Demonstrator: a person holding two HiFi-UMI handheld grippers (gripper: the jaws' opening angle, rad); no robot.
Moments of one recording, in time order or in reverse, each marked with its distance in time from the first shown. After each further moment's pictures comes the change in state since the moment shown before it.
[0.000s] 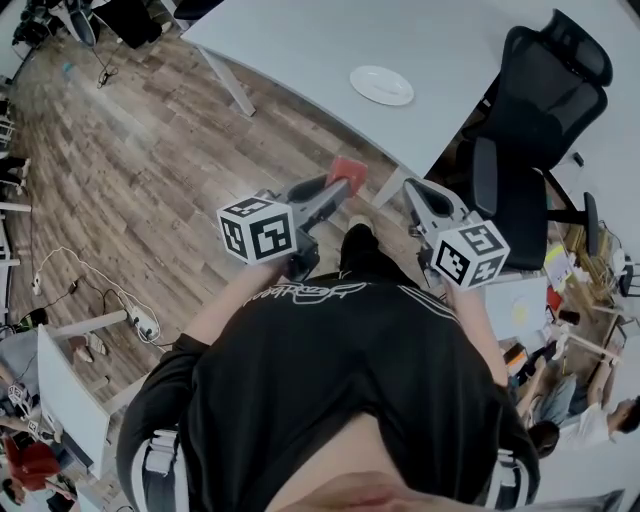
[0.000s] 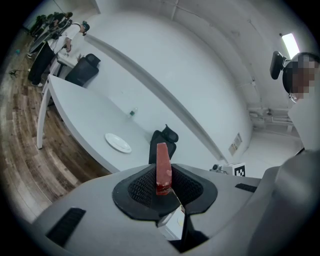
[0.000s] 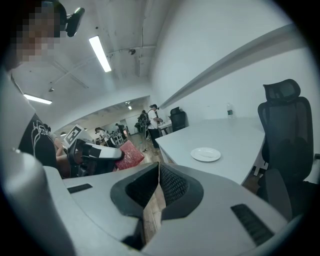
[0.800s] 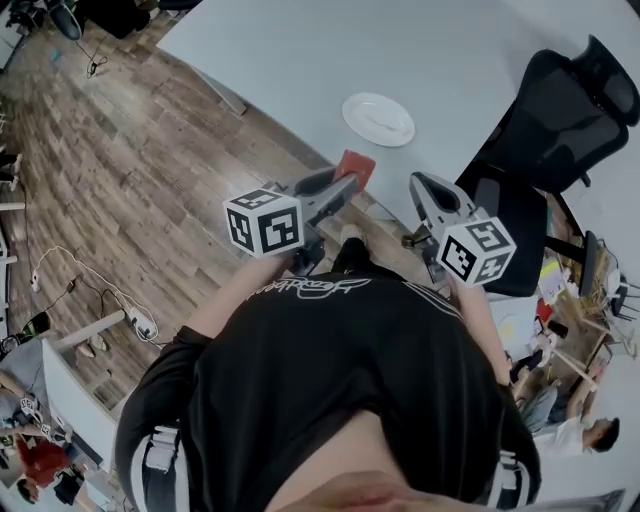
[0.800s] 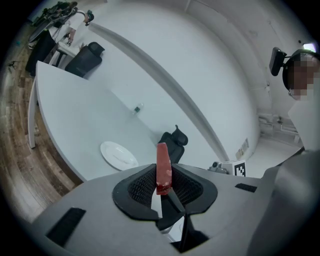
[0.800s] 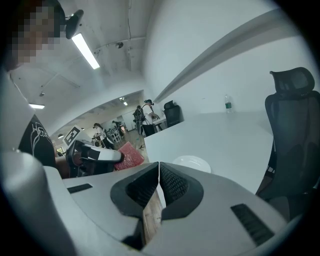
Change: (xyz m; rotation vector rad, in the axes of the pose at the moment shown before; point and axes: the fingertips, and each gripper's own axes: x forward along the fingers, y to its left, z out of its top) left arm 0.119 0.083 0.077 -0.070 0.046 0.012; right arm 0.098 -0.125 0.050 0.049 0.081 -0.004
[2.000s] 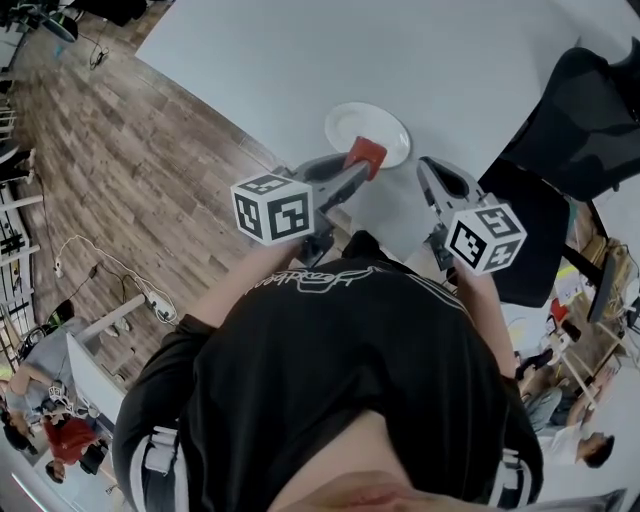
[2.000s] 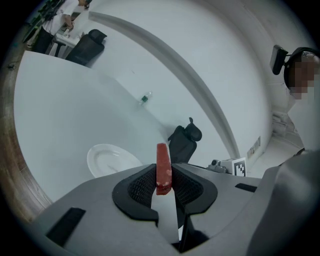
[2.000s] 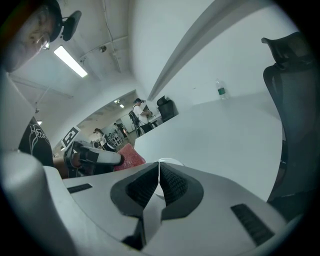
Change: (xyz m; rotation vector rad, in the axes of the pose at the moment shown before) left arm 0.116 0.056 0.025 -0.047 0.119 0.081; right arm 0.061 -0.120 0.002 0.133 0.039 0.046
